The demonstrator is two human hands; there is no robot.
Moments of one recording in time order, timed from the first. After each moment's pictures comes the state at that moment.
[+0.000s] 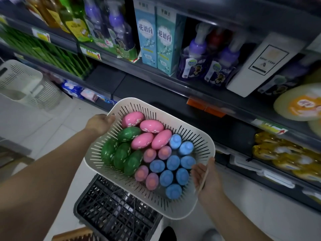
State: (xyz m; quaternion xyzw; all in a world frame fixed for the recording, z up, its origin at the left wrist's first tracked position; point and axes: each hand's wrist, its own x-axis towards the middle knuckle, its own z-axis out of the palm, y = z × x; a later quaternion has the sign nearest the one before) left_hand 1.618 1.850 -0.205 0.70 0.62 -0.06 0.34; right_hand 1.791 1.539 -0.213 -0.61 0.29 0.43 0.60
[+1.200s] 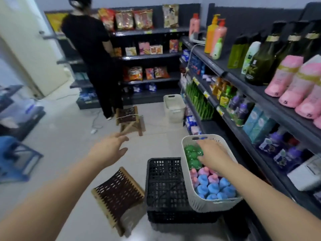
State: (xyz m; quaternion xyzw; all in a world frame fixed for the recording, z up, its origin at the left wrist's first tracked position) left_hand 1.414 1.397 0.081 0.63 0.78 0.00 0.02; right_hand 1.725 1.524 0.049 -0.49 -0.86 0.09 -0.01
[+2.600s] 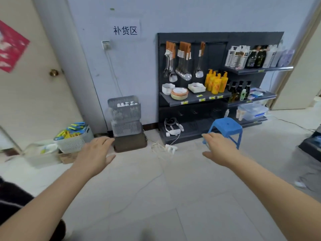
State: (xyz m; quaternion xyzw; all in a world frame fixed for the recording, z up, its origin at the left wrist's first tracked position) left_hand 1.116 0.579 0.112 -0.05 0.99 -0.04 -0.11; right_hand 1.023 0.953 0.141 0.18 -0.98 -0.01 0.00
